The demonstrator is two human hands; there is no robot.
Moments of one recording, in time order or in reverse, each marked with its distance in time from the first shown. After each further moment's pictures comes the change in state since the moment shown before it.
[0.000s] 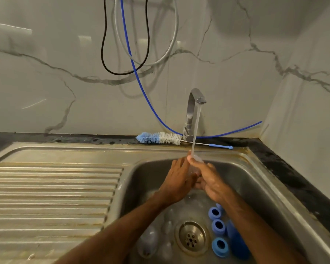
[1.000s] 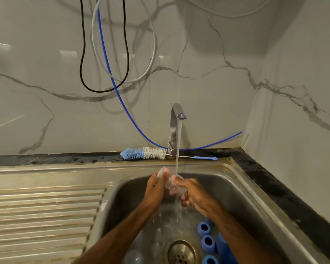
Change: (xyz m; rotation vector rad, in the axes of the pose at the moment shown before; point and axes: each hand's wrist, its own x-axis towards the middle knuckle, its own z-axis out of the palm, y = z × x) left_hand 0.013 -0.008 -0.001 -1.012 0.221 -0.442; right_hand 0.003 0.004 -0.011 -0.187 -0.120 -0.024
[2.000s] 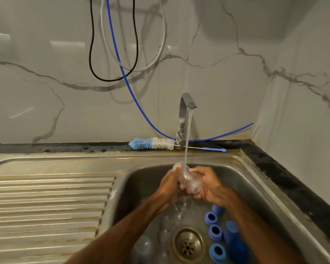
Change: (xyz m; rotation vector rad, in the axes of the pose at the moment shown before) left_hand -0.003 -0.007 0.013 -0.161 -0.091 -0.309; right_hand 0.002 -0.002 -0.015 0.241 -0.212 0.151
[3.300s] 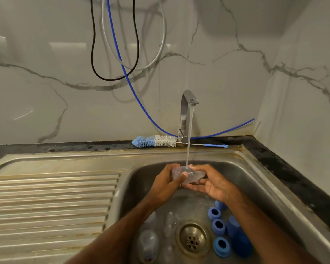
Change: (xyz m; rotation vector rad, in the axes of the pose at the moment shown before) left_hand -0.019 0.005 -0.035 0.583 0.004 0.311; right_hand -0.005 0.007 0.002 0.194 0.236 -0.050
